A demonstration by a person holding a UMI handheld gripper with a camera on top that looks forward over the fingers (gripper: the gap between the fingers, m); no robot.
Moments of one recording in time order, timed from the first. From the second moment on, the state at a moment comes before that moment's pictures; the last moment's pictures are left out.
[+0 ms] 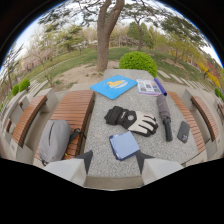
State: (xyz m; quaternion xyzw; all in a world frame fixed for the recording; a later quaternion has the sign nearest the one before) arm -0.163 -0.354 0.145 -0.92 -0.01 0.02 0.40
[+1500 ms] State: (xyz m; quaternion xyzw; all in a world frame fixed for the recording) arm 0.210 -0.251 0.036 -0.92 0.02 -0.02 0.38
